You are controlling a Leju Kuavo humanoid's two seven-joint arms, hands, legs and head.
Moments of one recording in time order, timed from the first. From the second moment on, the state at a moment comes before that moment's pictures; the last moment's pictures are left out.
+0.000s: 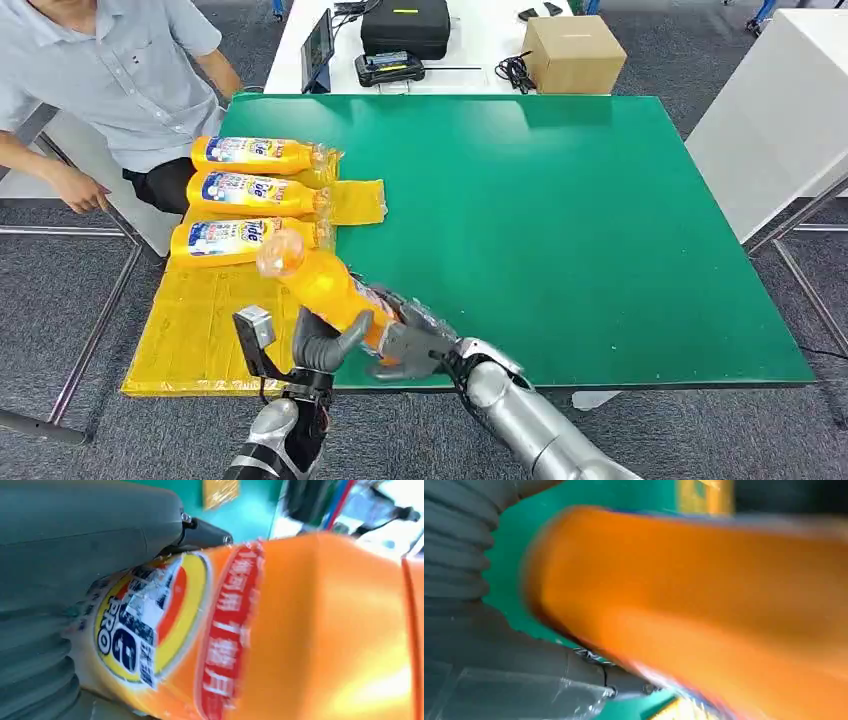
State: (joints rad) left arm -0.18 -0.34 -0.19 -1.02 0.19 0.04 -0.52; right arm -0.40 0.10 0.65 -0.84 0.35 0.17 -0.47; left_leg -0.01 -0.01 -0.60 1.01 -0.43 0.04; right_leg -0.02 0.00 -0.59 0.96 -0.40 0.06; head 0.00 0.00
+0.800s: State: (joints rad) left arm -0.09 -0.33 -0.11 -1.30 -0.50 0.36 -0.42; right arm -0.22 0.10 0.53 -0.93 0.47 0.07 -0.44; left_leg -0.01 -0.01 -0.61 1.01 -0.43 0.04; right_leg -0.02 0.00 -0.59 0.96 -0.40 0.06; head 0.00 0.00
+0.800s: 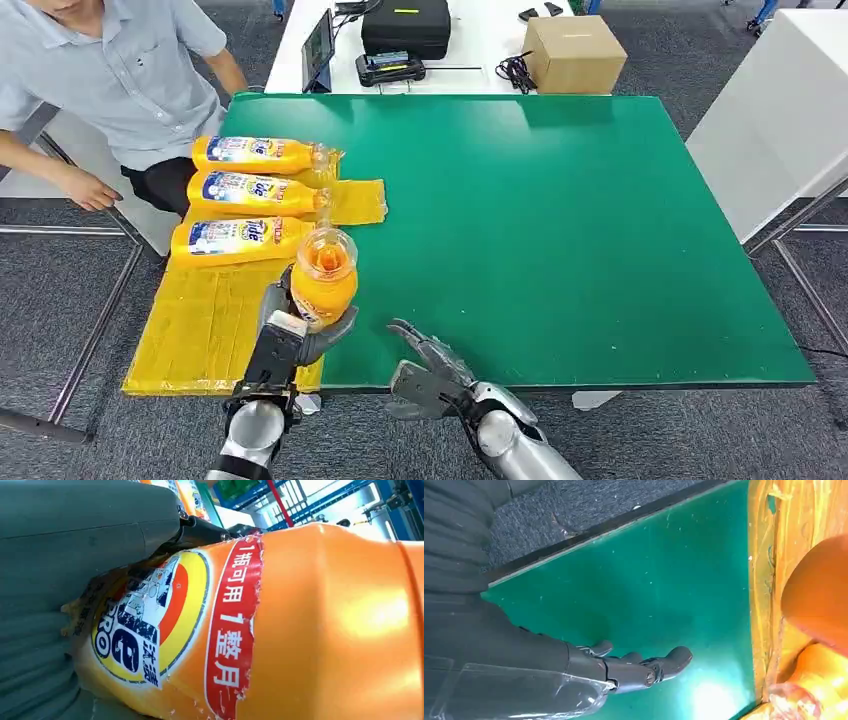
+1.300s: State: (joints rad) left arm -0.19 -0.21 -0.12 -1.26 -1.31 0.44 -0.16; right arm -0.20 0.10 0.50 -0.95 0.48 0.10 -0.47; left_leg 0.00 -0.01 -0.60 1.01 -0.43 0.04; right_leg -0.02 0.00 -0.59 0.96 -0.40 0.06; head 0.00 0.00
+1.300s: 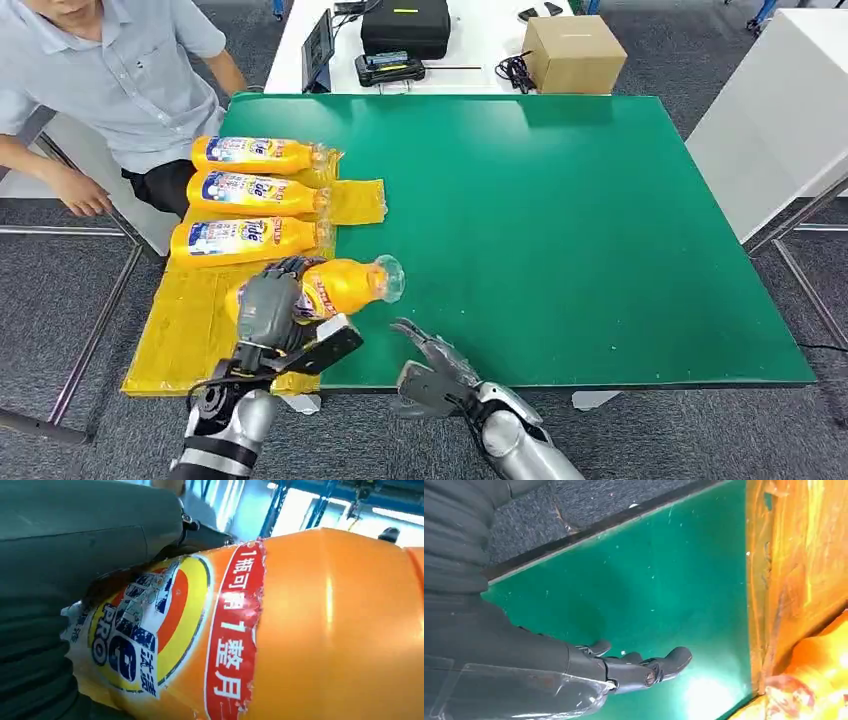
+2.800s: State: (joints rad) left arm -0.61 -0.07 -0.20 -0.53 -1.47 0.17 -0.03; right arm -0.25 0.10 0.48 -0.90 0.46 0.12 -0.52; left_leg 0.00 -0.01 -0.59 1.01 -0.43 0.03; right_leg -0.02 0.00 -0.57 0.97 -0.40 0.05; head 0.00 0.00
